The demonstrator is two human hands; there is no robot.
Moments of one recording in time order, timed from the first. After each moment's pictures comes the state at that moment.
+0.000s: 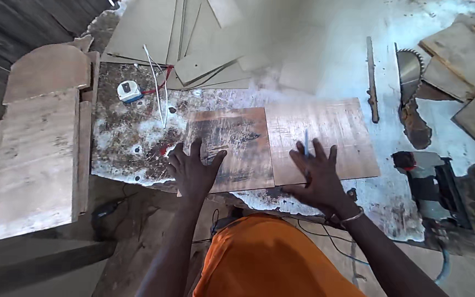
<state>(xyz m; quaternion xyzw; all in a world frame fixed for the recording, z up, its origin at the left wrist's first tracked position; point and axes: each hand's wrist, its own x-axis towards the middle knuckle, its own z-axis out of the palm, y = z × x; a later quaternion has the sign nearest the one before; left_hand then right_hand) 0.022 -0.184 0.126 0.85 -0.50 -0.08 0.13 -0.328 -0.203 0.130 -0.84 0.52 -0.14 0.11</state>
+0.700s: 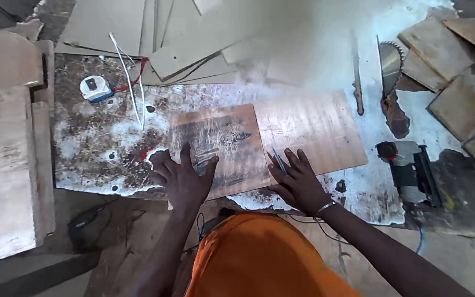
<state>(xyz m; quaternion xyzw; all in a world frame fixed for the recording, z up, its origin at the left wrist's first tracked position) 0.007 -0.171 0.122 0.84 -0.52 -0.09 0.12 -0.317 -0.177 0.112 -0.90 0.41 -0.15 0.07</state>
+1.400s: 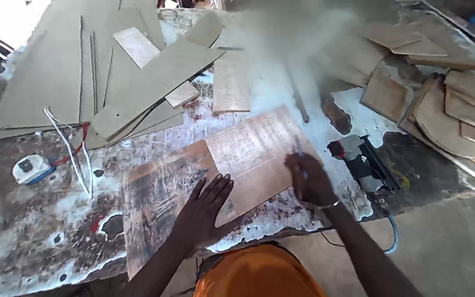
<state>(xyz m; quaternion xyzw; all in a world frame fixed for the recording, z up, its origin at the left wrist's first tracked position) -0.063 -0.213 0.125 0.40 -0.91 -0.09 0.02 -0.418 -0.201 0.138 -0.72 0.62 -0.29 0.08</state>
